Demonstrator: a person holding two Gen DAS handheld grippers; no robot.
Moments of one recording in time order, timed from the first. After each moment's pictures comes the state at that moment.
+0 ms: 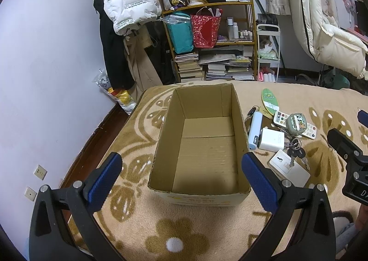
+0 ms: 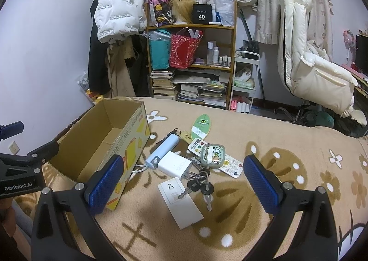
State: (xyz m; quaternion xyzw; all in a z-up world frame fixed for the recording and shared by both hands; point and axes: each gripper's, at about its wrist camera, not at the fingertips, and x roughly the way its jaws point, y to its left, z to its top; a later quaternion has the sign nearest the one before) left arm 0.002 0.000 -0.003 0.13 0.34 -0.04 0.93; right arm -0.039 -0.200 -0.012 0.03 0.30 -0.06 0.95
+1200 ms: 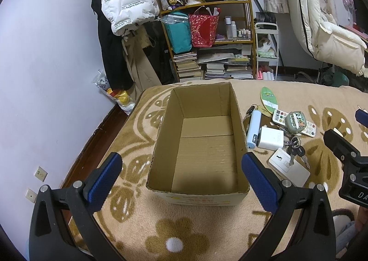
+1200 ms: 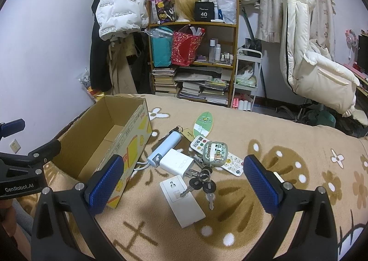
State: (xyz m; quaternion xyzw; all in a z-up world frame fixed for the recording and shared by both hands) left arm 0.002 -0.002 -0.009 0.13 0.34 -0.04 0.93; right arm -0.039 -0.198 -0.017 0.03 0.31 -0.06 0.95
